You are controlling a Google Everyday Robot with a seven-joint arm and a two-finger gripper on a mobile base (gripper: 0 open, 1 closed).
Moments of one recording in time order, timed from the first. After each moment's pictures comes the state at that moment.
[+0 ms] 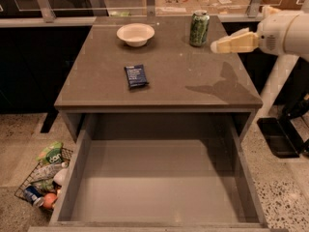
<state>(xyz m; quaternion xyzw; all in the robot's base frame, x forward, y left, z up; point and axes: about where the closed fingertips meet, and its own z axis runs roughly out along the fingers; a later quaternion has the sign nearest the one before) 0.668 -0.232 0.976 -0.31 0.73 0.09 0.60</state>
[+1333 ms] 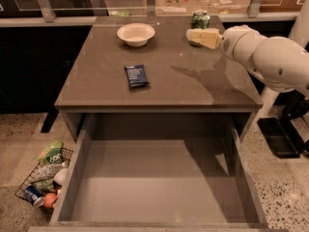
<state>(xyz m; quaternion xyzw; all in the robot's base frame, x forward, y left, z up) 0.755 -0.200 0.931 -0.09 0.74 0.12 0.65</state>
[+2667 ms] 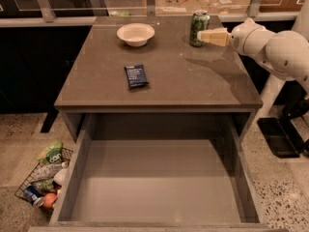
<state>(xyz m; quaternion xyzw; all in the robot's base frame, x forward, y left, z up) 0.814 -0.248 0.915 -0.16 0.72 0.10 0.66</state>
